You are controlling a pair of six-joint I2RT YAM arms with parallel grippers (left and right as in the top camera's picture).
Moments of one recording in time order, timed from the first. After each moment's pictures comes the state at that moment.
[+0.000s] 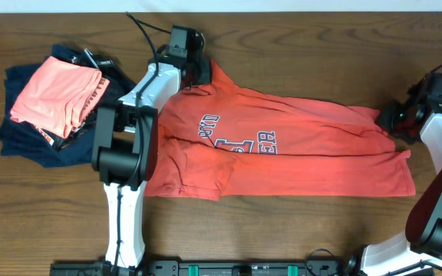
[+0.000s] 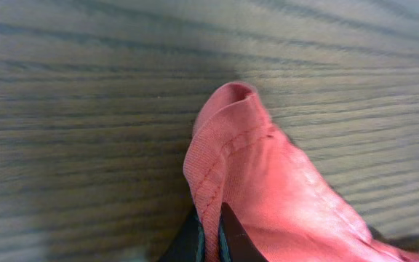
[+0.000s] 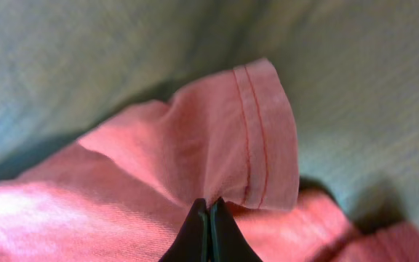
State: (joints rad) left arm -0.23 2.30 1.72 -0.41 0.21 -0.25; right arm -0.37 1.76 1.12 -0.52 -0.14 0.28
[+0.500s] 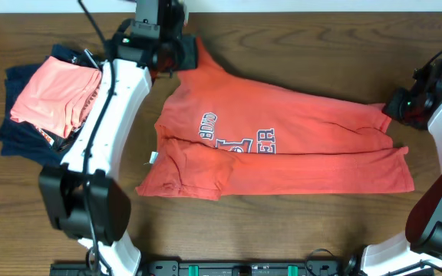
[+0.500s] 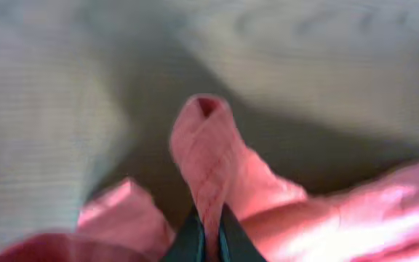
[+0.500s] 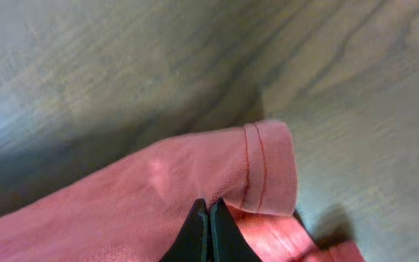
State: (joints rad) left arm -0.22 1.86 1.76 -0.88 0.21 -0.25; right arm -0.37 1.76 1.24 -0.62 -0.14 0.18
